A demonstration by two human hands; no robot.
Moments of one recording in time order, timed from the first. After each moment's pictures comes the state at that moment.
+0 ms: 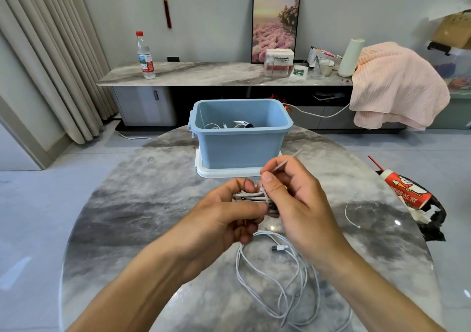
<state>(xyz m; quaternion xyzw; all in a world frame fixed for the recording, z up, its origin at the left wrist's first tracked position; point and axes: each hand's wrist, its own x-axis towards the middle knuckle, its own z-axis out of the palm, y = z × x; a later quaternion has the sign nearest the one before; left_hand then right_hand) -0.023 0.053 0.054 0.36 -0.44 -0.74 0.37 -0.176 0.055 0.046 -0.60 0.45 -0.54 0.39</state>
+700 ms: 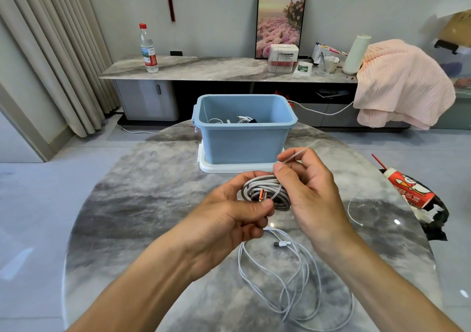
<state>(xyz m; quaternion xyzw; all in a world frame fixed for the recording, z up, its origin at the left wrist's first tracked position) -0.026 0.055 0.050 0.33 -0.39 -0.77 0.37 -0.180 0.045 0.040 -0.54 0.47 -0.57 0.39</state>
